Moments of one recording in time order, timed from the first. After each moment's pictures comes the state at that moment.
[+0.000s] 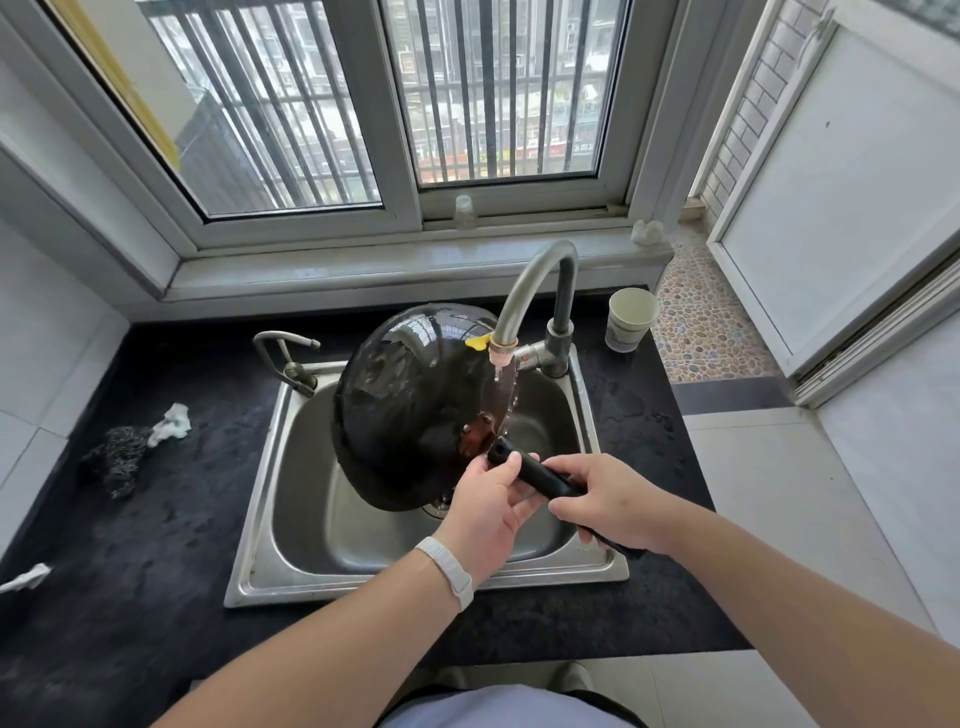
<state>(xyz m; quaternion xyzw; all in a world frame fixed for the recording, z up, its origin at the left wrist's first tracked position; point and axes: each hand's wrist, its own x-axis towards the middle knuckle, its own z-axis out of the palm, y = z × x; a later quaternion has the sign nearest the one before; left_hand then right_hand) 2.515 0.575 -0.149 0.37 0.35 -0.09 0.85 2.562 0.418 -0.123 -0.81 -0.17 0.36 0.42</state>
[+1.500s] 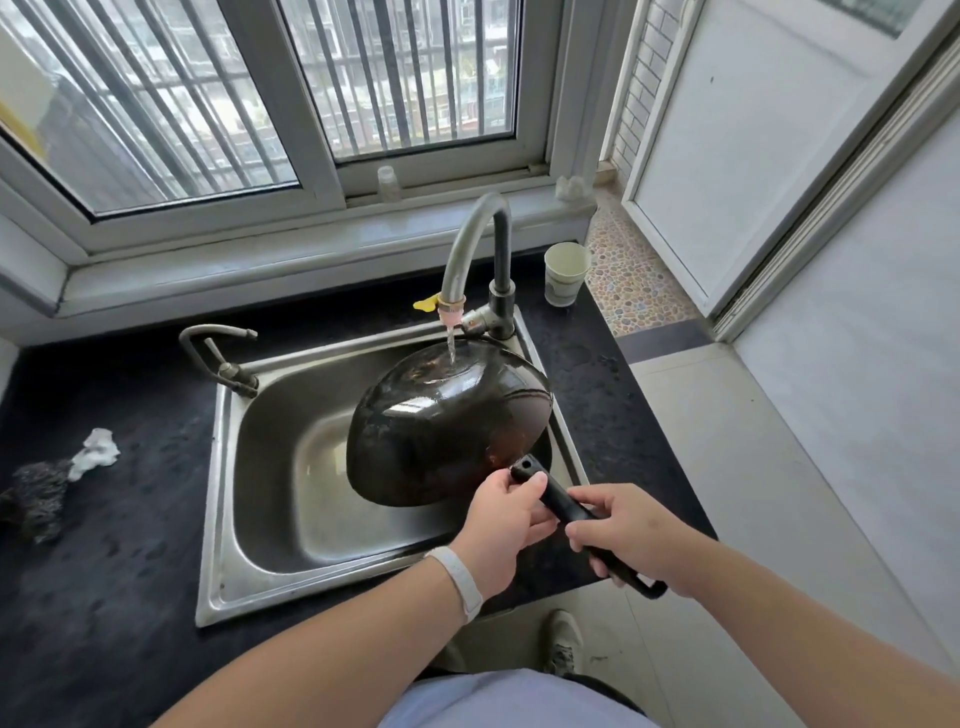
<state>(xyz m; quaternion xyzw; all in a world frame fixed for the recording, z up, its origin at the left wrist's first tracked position) 2.468 0.543 -0.167 0.54 0.29 -0.25 0.75 2.464 0.381 -0.132 -0.75 0.05 0.38 0.53</state>
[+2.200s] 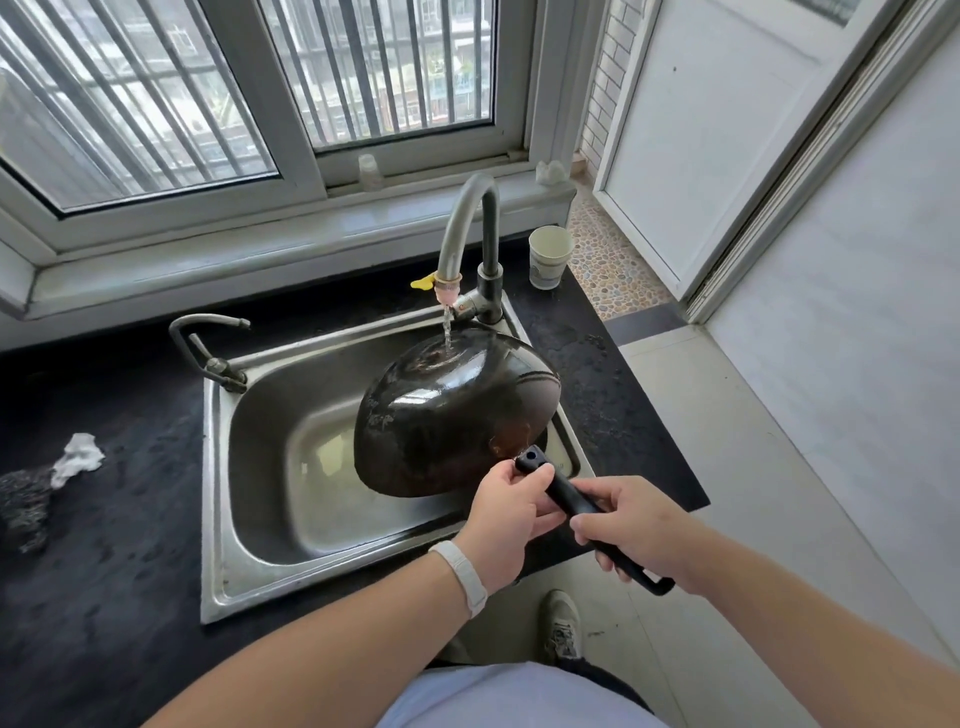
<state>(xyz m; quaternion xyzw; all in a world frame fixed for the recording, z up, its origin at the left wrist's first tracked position) 2.443 0.551 -0.162 0.52 0.28 -0.27 0.76 2.426 0.396 -0.120 -0.77 0.09 0.34 0.53</state>
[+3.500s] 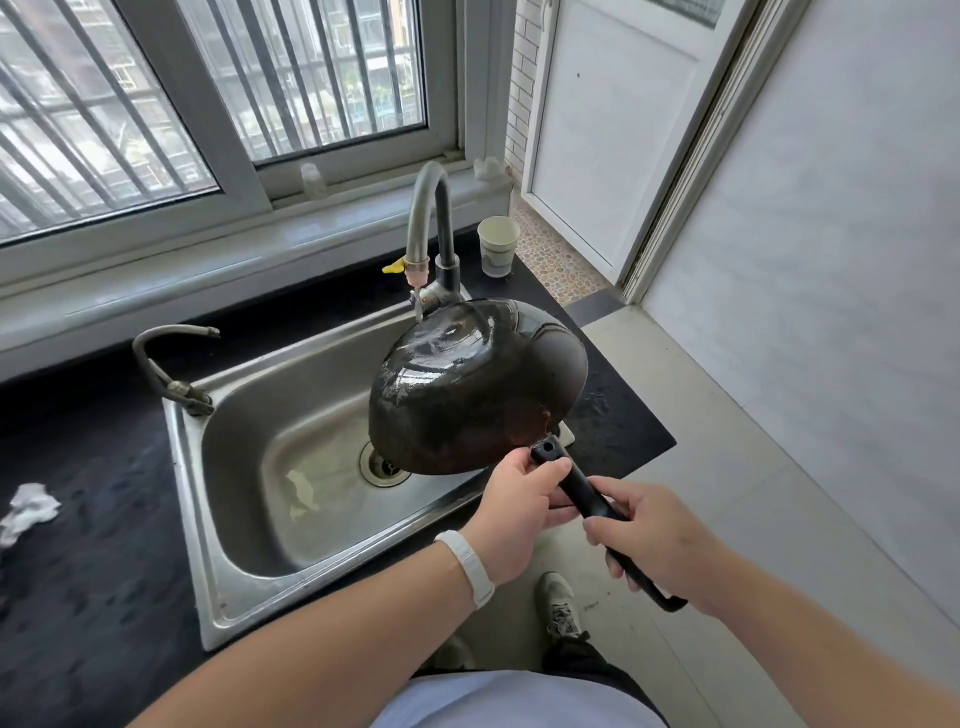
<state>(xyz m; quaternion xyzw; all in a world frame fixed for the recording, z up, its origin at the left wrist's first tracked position) 2.407 0.564 -0.155 0.55 0.14 -0.34 0.75 2.341 0.421 -0.108 -0.78 0.13 0.21 0.57</state>
